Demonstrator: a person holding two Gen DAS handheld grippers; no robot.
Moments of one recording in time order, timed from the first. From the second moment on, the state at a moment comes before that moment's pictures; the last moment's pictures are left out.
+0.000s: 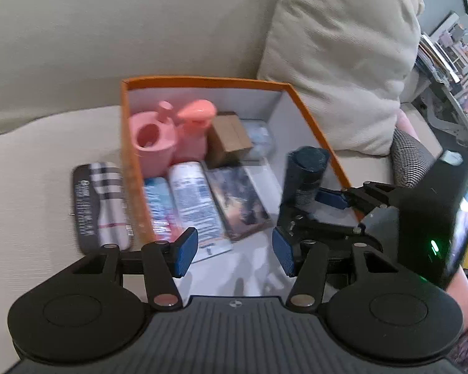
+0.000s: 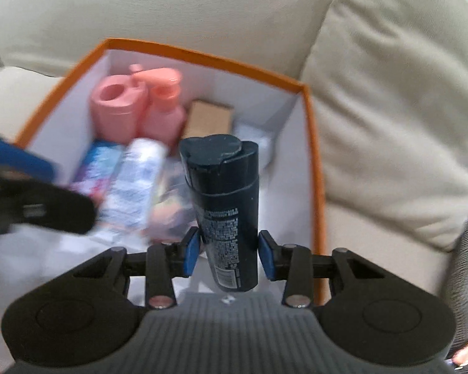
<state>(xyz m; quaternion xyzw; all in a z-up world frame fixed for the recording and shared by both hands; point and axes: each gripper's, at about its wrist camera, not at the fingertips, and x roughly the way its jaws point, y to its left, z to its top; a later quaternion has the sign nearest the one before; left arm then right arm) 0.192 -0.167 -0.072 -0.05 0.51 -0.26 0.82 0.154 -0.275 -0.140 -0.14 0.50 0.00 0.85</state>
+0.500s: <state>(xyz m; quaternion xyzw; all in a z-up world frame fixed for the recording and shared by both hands) 0.188 -0.141 -0.053 -0.09 0.48 -0.26 0.83 0.170 -0.264 -0.161 -0.17 0.50 -0.02 0.85</state>
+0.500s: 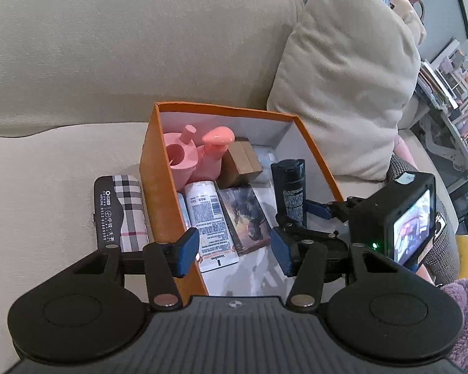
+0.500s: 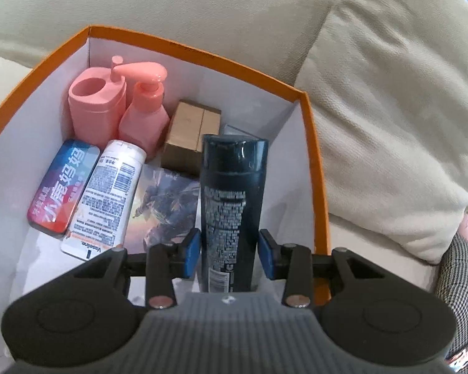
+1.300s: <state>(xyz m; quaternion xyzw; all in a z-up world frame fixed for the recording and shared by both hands) 0.189 -0.111 -0.052 -0.11 0.48 -0.23 0.84 0.162 -0.256 -0.158 -0.17 0.53 -0.02 0.83</state>
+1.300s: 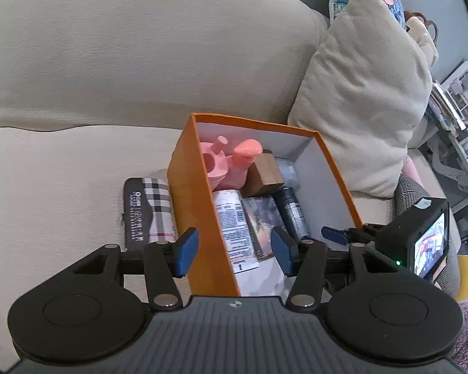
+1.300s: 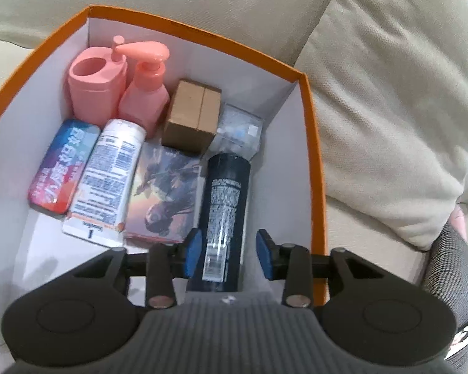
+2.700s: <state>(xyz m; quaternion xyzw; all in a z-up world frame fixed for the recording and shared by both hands) 0.037 -0.009 -0.091 -0.03 0.48 -0.09 0.87 -0.019 -0.121 -0.102 0.03 0.44 0.07 0.89</state>
